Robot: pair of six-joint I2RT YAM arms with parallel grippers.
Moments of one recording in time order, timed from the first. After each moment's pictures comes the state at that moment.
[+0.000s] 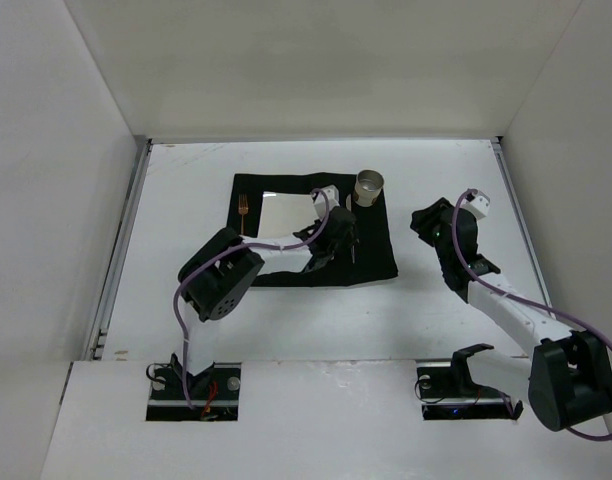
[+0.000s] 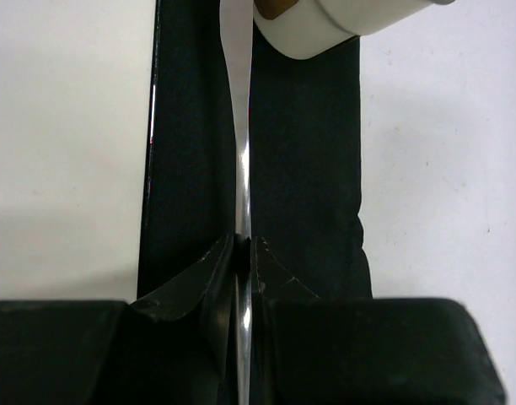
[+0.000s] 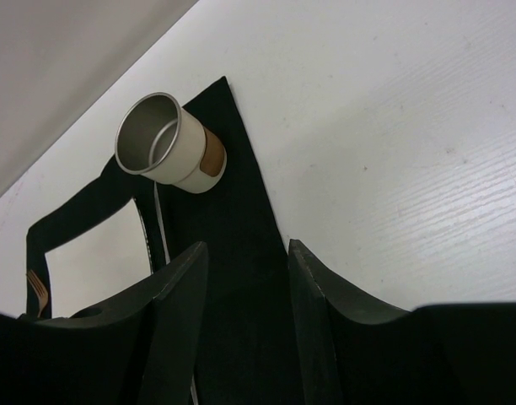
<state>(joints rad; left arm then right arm) -0.85 1.98 1.17 0.20 -0.35 -0.91 0.27 1.11 0.57 0.18 0.31 0.74</state>
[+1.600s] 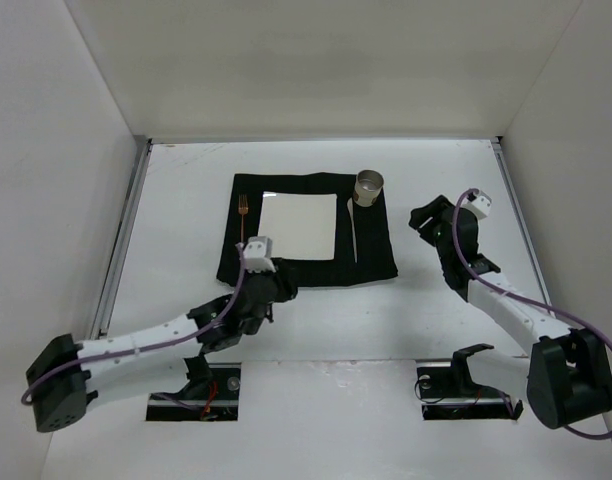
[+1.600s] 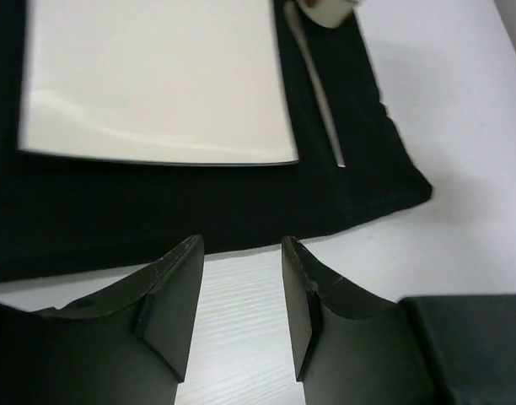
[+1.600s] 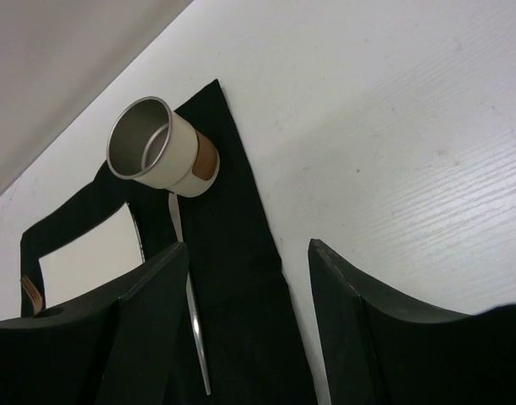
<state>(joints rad) -1.08 0.96 0.47 0.07 -0.65 -0.68 0.26 1.13 0.57 0.19 0.31 0.75</state>
